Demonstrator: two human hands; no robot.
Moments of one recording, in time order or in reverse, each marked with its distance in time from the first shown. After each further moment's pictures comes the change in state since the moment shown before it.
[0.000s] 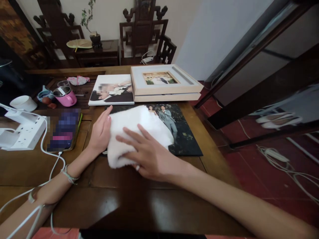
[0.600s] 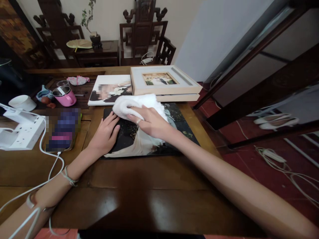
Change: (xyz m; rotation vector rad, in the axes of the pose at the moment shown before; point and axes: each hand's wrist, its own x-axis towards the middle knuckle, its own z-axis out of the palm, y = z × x) left_hand -0.004 -0.001 0.002 0.311 -0.334 0.080; right_hand 0.041 0.053 -0.021 0.123 0.292 0.329
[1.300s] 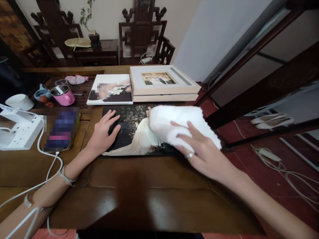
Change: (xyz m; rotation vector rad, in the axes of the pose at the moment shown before) left_hand 0.001 -0.003 0.002 -0.055 0.096 -0.022; right_hand -0.131 0.035 -0.027 -0.187 0.084 -0.025
